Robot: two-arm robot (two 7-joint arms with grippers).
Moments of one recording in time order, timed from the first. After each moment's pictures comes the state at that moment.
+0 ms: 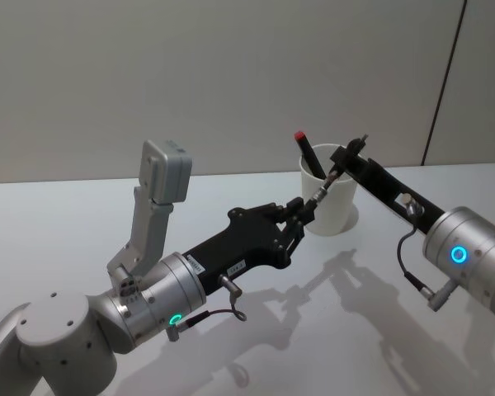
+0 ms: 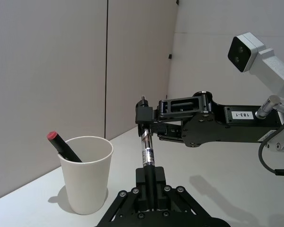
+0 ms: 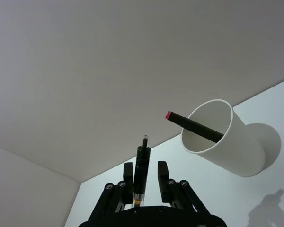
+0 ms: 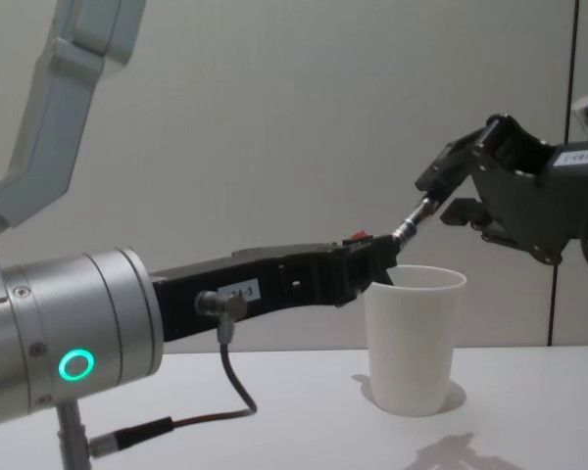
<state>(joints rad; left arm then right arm) -0.14 0.36 0.37 -1.73 -0.54 0.17 -0.49 0.08 0.21 -0.27 -1.97 1.20 0.42 -0.34</state>
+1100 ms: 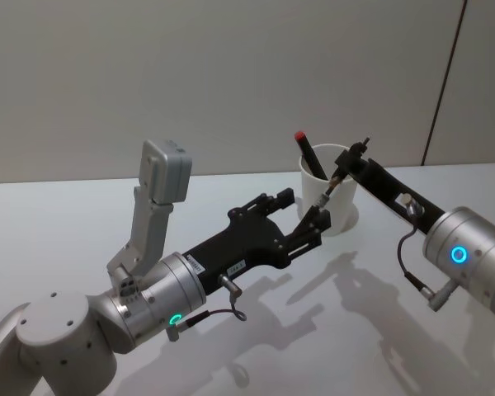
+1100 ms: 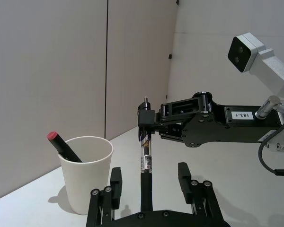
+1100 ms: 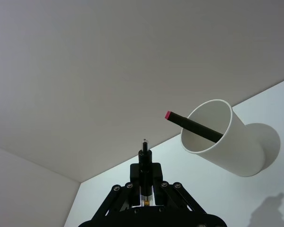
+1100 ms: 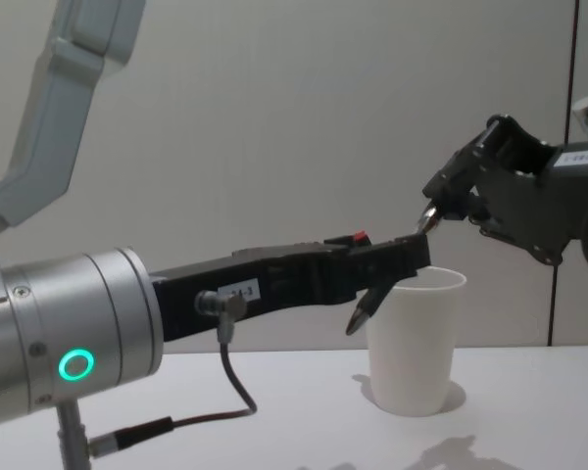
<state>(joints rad) -0.14 0.36 0.37 -1.73 -0.54 0.17 -0.49 0.08 0.21 -0.27 -1.97 1.20 0.42 -0.34</state>
